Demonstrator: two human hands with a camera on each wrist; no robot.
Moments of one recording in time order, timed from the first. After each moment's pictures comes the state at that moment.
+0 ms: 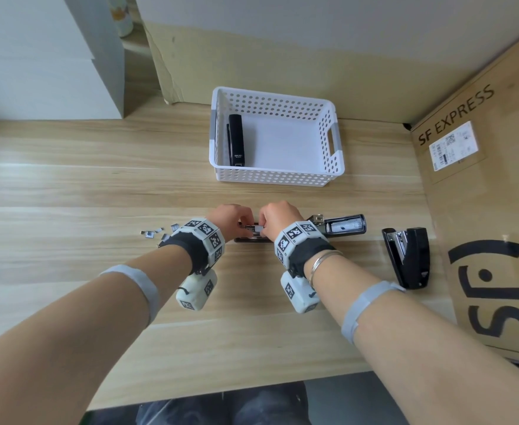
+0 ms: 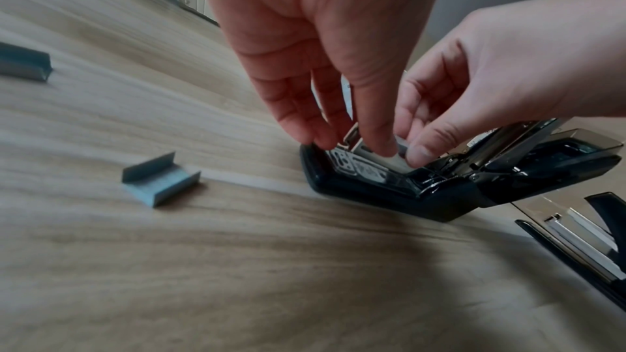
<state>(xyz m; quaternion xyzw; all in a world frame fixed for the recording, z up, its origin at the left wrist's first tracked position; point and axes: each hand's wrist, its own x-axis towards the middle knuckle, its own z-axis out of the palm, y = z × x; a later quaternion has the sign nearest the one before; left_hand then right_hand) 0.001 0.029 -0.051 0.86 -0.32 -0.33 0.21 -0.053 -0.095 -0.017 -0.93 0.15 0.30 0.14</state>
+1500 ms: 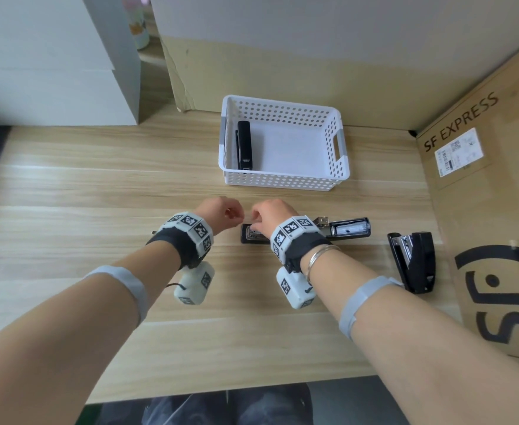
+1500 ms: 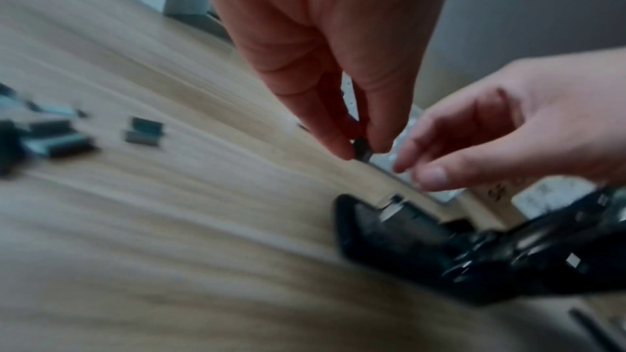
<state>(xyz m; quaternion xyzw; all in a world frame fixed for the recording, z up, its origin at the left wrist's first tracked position) 0.014 0.059 -0.030 0.87 -0.27 -0.30 0.29 -0.045 -0.079 -0.005 -0.95 0.11 0.26 0.16</state>
